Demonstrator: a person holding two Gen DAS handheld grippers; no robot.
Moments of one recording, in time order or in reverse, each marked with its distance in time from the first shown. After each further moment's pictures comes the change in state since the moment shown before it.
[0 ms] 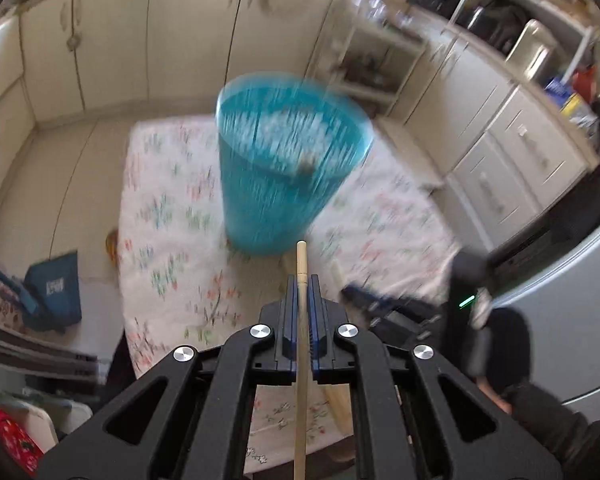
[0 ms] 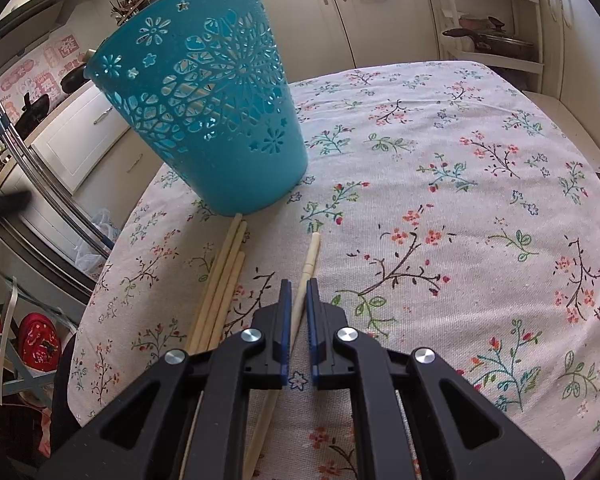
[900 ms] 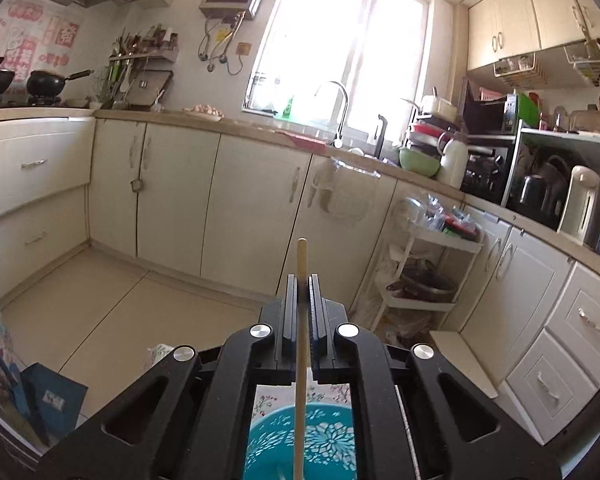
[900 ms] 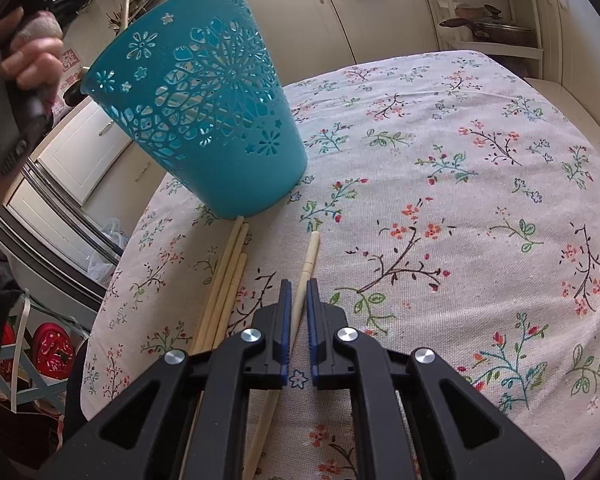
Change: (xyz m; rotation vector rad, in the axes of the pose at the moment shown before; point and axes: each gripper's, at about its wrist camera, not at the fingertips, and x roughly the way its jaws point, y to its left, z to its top) left arm 0.037 0.000 0.130 -0.118 -0.676 0.239; right arm 0.000 -0.014 -0.002 0.046 0.002 0.052
